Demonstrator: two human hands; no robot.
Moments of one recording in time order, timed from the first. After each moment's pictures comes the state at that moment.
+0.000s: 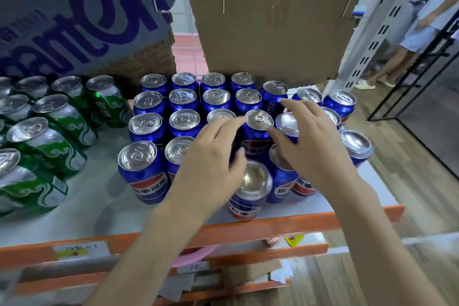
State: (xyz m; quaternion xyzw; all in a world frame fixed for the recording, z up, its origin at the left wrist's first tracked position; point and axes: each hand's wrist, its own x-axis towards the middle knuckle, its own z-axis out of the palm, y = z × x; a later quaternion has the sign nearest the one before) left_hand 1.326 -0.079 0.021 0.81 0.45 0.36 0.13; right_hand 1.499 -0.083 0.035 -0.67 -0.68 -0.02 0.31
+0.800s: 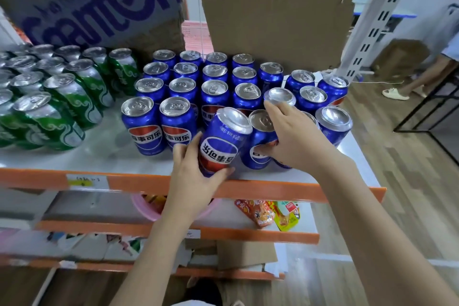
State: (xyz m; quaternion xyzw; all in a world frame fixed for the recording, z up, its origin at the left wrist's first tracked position) left_hand 1.346 -0.155 -0.053 0.63 0.63 0.40 0.21; right_hand 1.534 -0.114 0.019 -0.59 -0.81 0.01 0.07
